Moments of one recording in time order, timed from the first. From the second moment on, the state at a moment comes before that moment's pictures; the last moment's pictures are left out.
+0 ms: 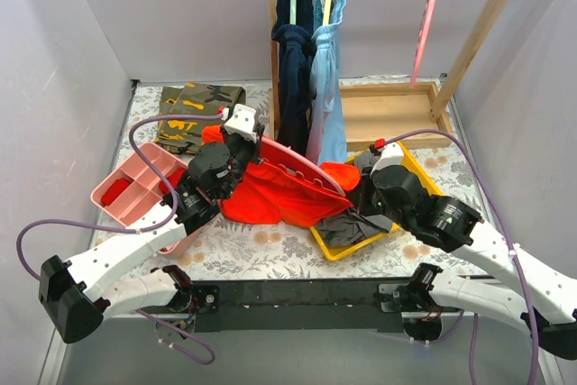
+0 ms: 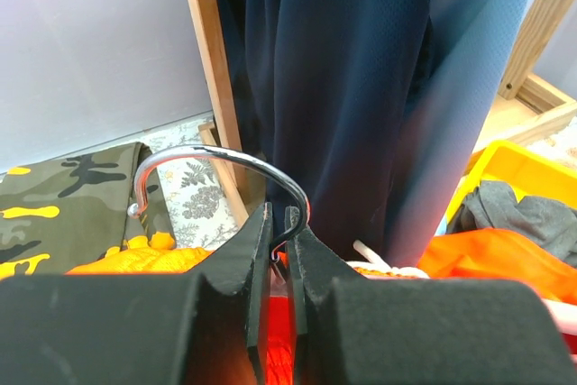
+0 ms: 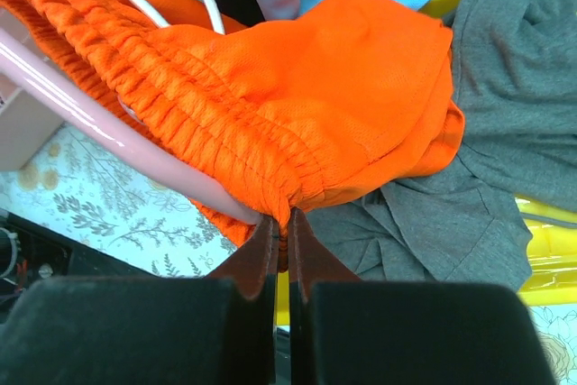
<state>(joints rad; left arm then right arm) -0.80 1.04 0.89 0.19 -0.43 0.03 0.95 0.82 0.90 -0.70 0.33 0.60</state>
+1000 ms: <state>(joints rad) -0.79 1.15 1.17 0.16 -0.65 0.18 0.94 1.26 1.55 -0.76 0.05 0.76</state>
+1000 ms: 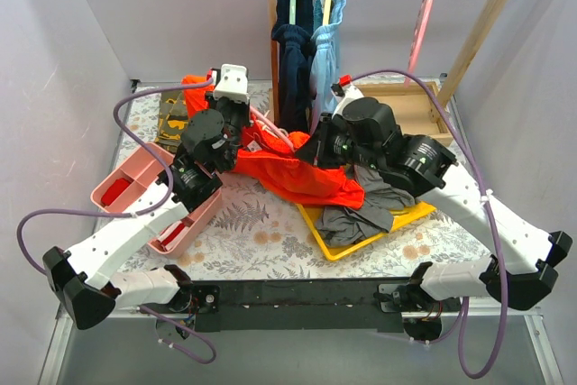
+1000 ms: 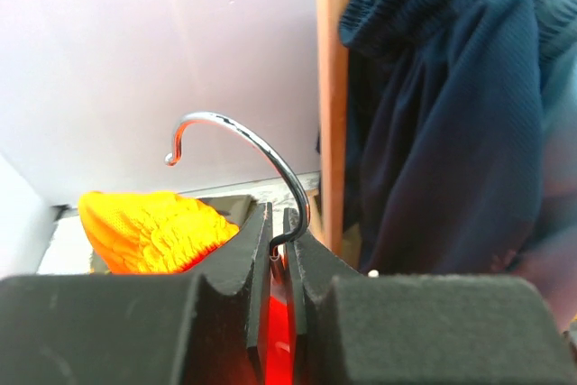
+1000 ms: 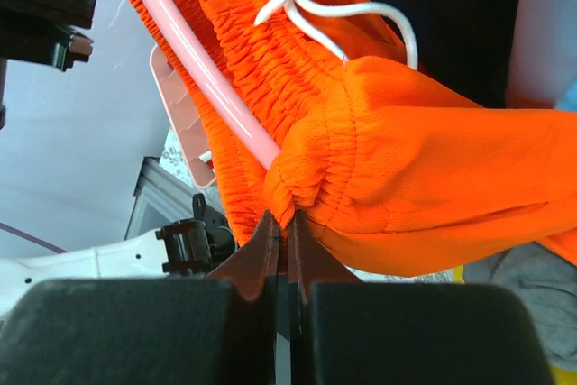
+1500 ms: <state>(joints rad) -0.83 1.20 1.67 -0.30 -0.55 0.08 0.94 1.38 1.98 -0.78 0.26 0.73</state>
